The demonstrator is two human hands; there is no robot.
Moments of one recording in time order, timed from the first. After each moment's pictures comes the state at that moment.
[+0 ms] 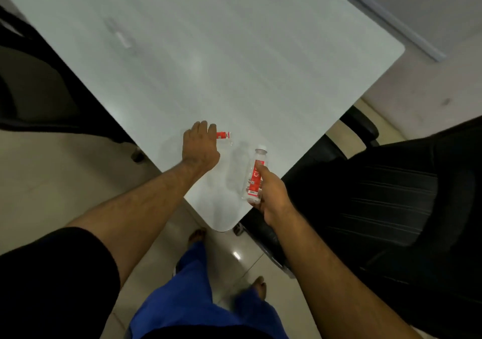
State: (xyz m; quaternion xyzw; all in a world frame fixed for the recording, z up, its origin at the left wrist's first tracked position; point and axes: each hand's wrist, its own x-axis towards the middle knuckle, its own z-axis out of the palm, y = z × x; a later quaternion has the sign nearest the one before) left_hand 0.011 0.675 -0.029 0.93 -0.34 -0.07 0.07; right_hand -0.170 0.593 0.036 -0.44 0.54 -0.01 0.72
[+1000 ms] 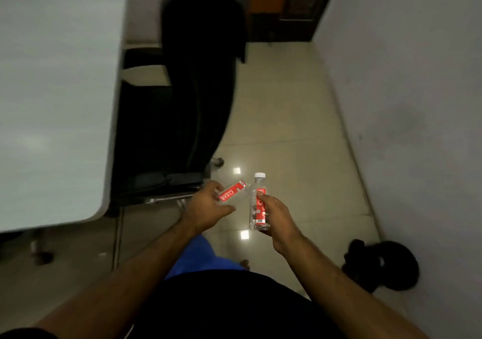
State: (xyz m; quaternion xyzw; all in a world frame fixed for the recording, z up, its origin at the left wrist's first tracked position) left_hand -0.424 0.736 0.022 0.70 -0.53 -0.46 0.13; right_hand -0.611 0.753 0.043 -0.18 0.66 -0.27 0.67
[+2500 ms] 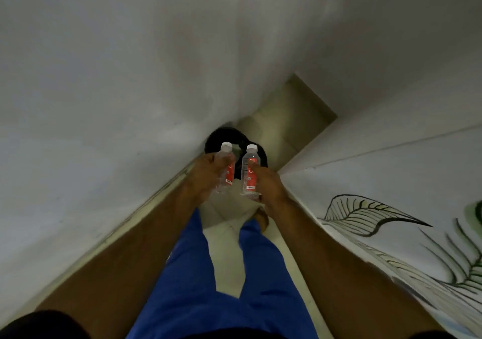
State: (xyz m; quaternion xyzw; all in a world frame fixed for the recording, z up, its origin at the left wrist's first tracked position) left_hand -1.273 0.760 -0.090 0.12 -0.69 -0.52 -0.49; right_hand -1.163 0.879 -0.113 0.55 0.45 -0.70 0.12
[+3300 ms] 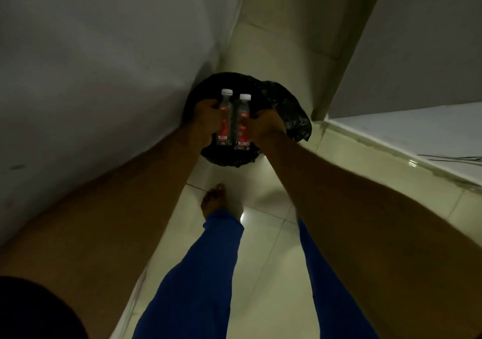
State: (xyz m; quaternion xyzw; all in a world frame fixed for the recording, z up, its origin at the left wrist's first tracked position) left_hand -1.452 0.830 -0.562 -0.04 -0.77 -0.30 -0.56; right_hand -1.331 0.881 -0.553 0.66 0.51 -0.53 0.13
